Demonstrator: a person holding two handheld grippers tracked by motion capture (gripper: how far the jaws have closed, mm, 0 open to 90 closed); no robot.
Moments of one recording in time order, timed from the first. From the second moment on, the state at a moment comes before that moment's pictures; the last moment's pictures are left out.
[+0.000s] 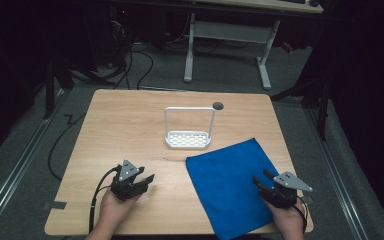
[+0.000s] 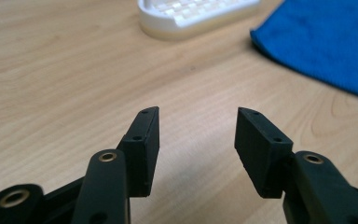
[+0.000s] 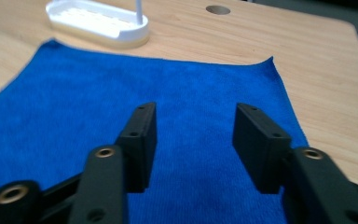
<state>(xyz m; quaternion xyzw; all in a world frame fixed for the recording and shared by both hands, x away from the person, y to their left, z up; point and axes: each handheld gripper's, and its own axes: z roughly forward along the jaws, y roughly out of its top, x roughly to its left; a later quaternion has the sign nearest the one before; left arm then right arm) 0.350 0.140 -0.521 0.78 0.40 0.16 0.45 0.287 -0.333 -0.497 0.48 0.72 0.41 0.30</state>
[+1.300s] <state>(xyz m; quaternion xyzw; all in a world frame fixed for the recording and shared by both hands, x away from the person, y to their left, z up) 0.312 -0.020 -0.524 0.85 0.27 0.03 0.44 0.299 -0.346 -0.501 0.49 0.72 0.41 0.27</state>
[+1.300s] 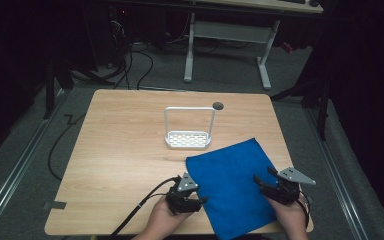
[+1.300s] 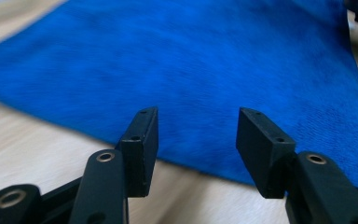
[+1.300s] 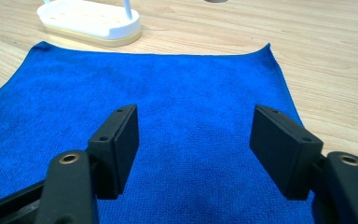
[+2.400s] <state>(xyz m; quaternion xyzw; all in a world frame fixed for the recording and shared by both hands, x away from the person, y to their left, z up) 0.315 0.055 -0.527 0.87 0.28 0.05 0.40 0.298 -0.330 -0.506 0.45 0.75 0.41 0.26</state>
